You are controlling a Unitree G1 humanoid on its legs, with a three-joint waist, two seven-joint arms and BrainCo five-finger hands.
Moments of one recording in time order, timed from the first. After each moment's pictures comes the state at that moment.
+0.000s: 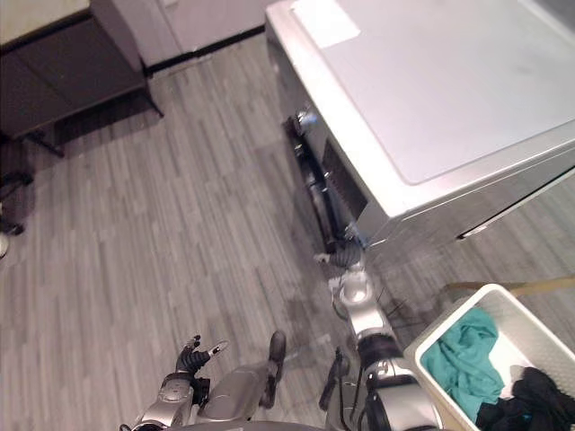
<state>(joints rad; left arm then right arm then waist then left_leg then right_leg) 0.02 0.06 -0.01 0.88 0.07 -0.06 0.24 -0.48 -0.12 -0.01 0.68 -0.25 0.02 -0.30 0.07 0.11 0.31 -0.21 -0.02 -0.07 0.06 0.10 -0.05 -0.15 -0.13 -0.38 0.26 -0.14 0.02</state>
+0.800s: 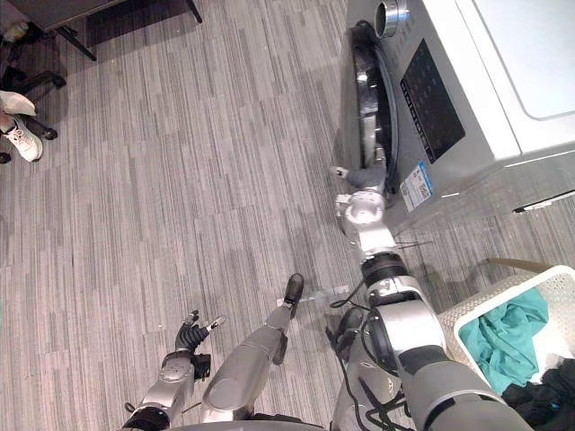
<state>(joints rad) -0.08 0.07 -0.04 0.81 -0.03 -0.09 0.27 -0.95 -0.09 0.10 0.82 0.09 0.09 -0.46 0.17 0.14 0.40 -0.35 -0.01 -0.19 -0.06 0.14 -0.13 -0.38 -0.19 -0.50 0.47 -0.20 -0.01</state>
